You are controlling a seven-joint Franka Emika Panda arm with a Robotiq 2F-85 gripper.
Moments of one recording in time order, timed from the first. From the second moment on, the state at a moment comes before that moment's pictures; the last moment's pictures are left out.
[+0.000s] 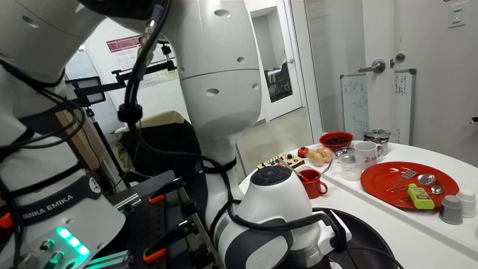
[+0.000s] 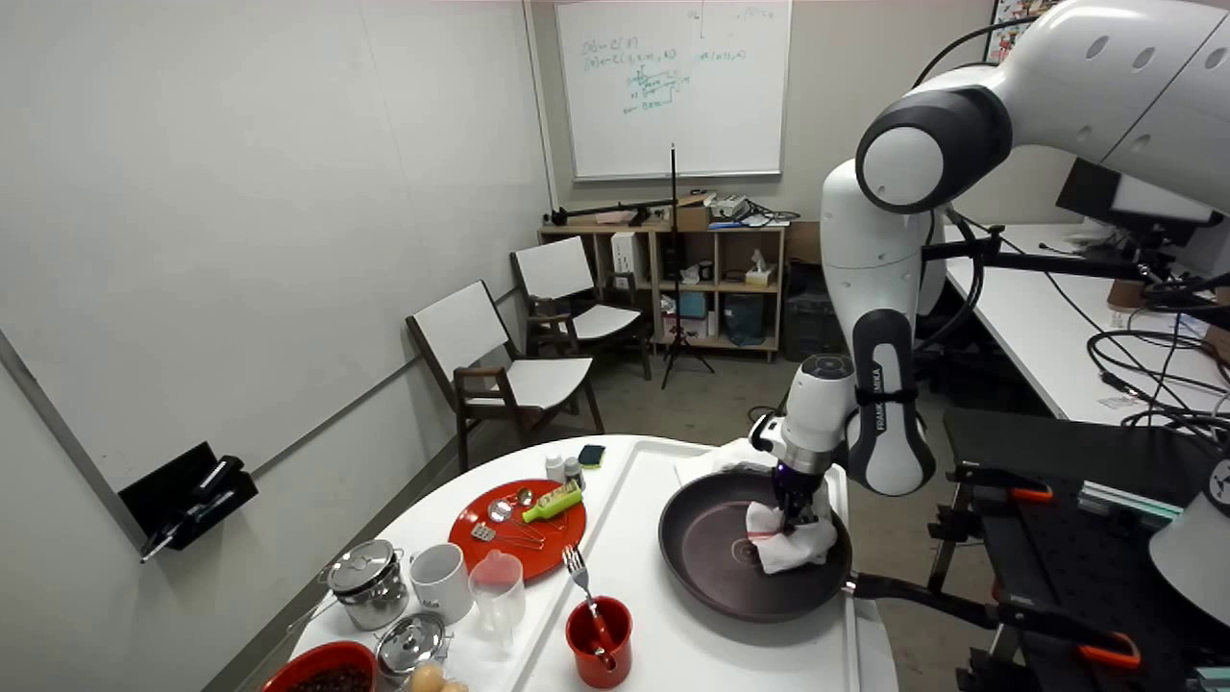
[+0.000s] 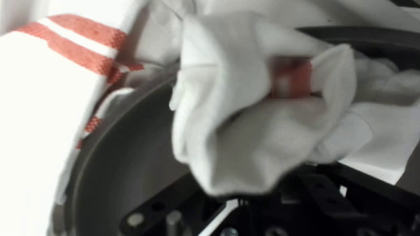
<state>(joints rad) -0.41 1.17 -0.19 -2.09 -0.56 3.45 -0.47</state>
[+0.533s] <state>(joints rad) -0.43 1.18 -0.19 -2.05 -0.55 3.45 -0.46</state>
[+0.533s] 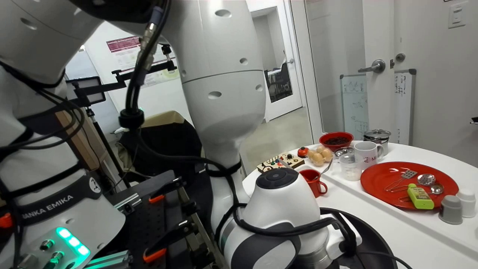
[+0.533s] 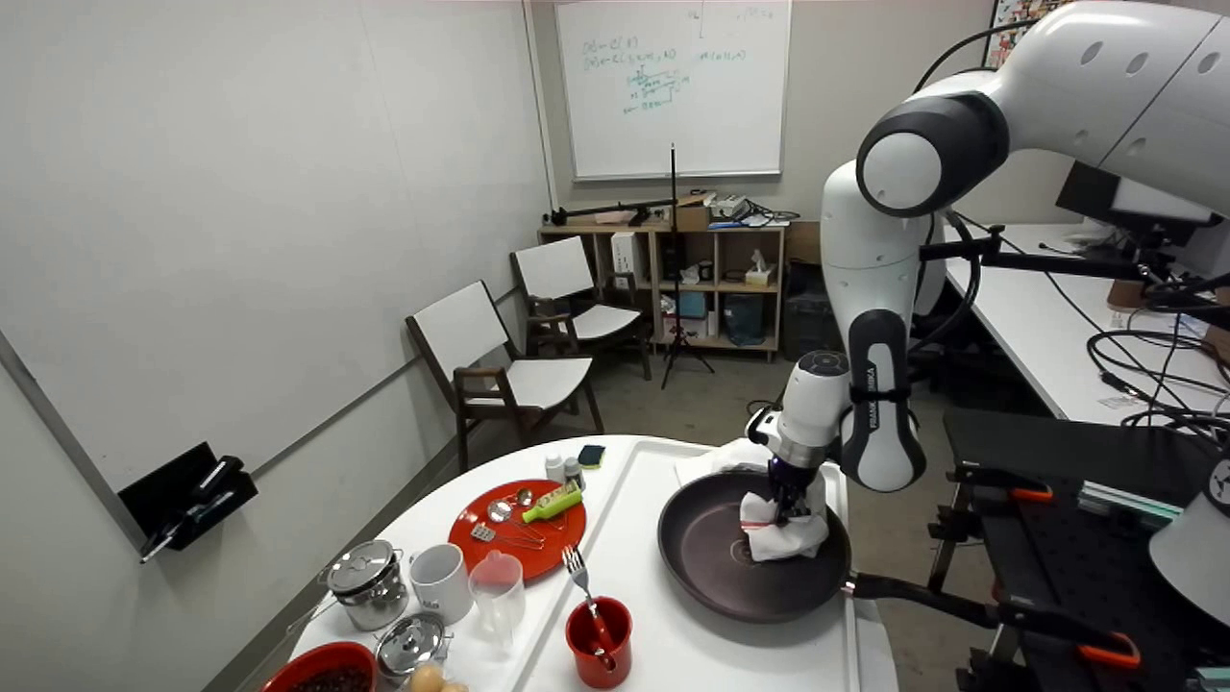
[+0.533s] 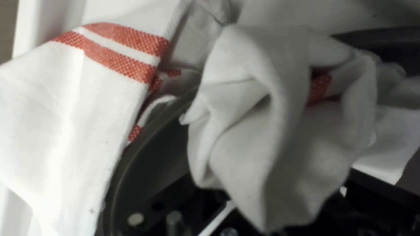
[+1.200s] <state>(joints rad) -0.25 1.19 -0.14 -2.01 -0.55 3.45 -0.46</state>
